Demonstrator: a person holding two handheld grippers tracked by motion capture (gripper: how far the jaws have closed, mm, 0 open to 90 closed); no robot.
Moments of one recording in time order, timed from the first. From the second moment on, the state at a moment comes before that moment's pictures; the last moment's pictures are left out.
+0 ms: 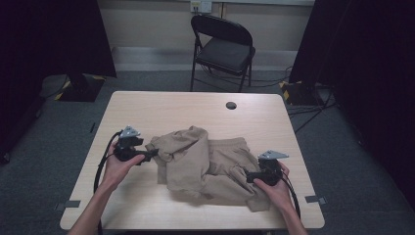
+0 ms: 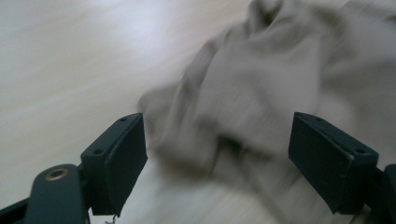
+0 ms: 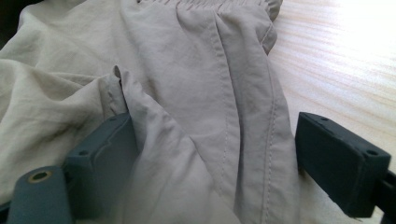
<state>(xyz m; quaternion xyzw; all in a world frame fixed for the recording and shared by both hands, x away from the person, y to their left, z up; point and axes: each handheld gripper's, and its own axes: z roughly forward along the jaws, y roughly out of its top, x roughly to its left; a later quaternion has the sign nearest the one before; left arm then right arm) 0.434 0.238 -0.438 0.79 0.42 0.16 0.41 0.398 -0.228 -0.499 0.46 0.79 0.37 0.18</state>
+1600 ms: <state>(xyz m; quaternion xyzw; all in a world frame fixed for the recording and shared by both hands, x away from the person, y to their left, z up) 0.448 0.193 -0.427 0.79 0.35 0.10 0.50 0.398 -0.229 -0.499 0.46 0.79 0.37 0.17</state>
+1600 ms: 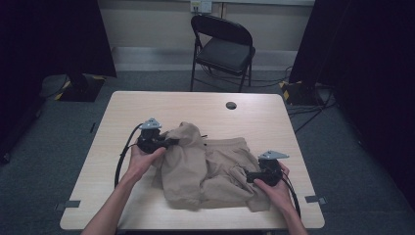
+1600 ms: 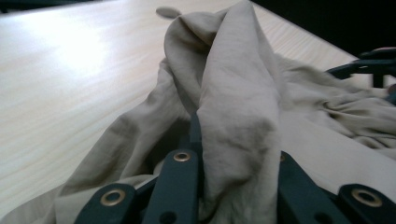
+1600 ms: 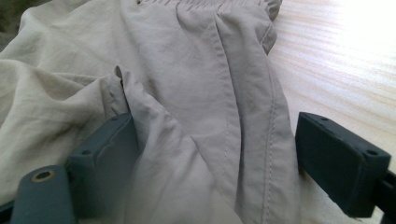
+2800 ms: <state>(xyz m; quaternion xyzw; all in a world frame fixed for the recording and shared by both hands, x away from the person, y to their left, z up) 0.349 0.261 -0.480 0.81 0.35 0.06 0.46 0.398 -0.229 -0.499 0.46 0.79 0.37 0.17</state>
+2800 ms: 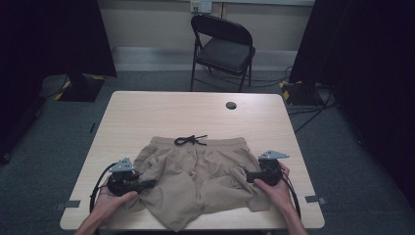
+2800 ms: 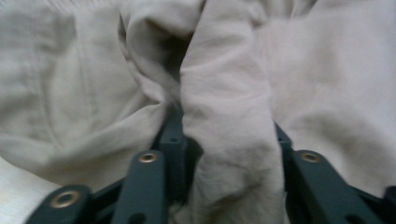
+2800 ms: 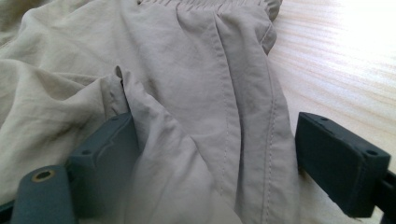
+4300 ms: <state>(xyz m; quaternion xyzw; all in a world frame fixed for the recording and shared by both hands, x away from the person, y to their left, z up) 0.440 0.270 -0.502 0.77 0.45 0.05 0.44 0.448 -0.217 -0.496 0.46 0.78 0.40 0.12</state>
